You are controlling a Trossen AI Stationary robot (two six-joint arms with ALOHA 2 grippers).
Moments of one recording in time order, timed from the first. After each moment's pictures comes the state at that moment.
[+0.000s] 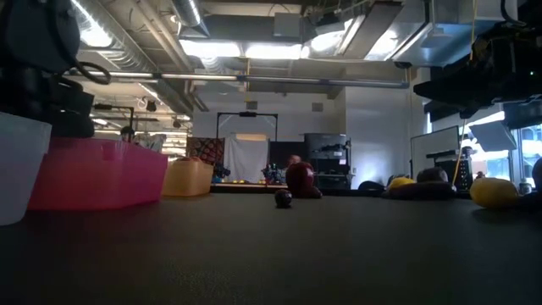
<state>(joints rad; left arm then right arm) -0.45 1.35 0.61 -1.06 -0.31 -1.74 -0.01 0.06 0.01 0.07 0.35 0.06</state>
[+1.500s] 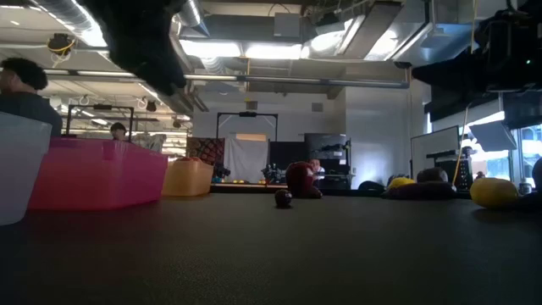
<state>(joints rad) -0.35 1.34 0.97 -0.71 -0.65 -0.74 -0.01 0.15 0.04 0.22 0.37 0.04</state>
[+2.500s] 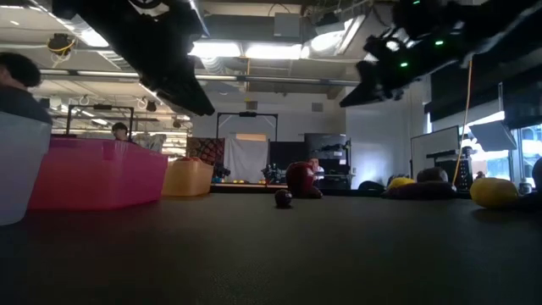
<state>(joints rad) -0.14 1.28 0.73 -0.25 -0.61 -0.29 -0.41 1.17 0.64 0.21 0.29 -0.04</state>
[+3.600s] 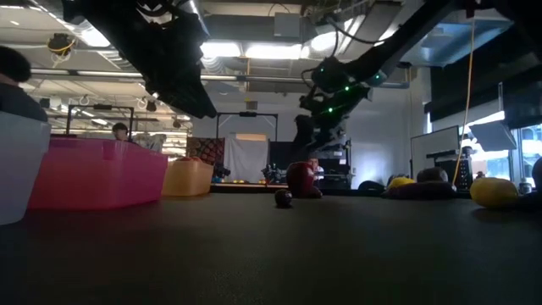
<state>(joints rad) -0.08 1.28 0.73 -0.25 -0.61 -0.34 -0.68 1.88 1.29 -0.08 0.01 -0.11</state>
